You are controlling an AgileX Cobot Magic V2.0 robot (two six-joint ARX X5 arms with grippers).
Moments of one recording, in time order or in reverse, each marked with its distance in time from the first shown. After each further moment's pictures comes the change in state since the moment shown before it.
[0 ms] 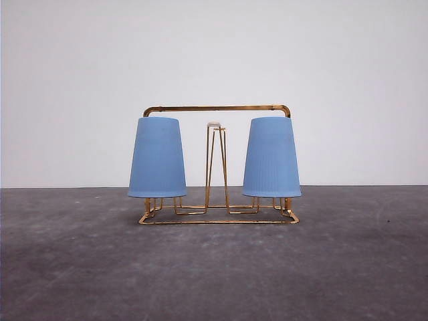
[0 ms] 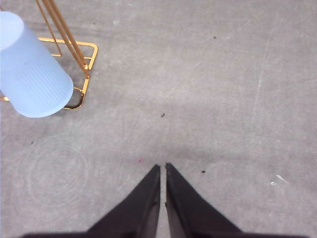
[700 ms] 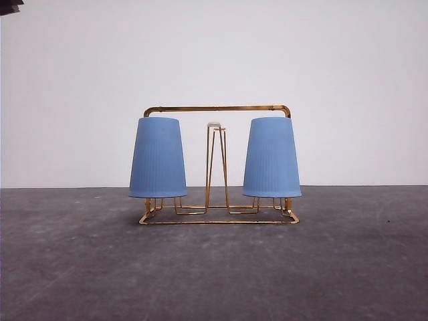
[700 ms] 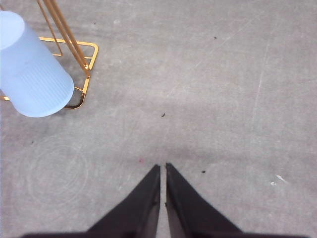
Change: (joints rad) left_arx -0.012 0.925 1.194 -1.142 0.011 0.155; right_arx 0.000 0.000 0.000 -0.001 0.000 -0.001
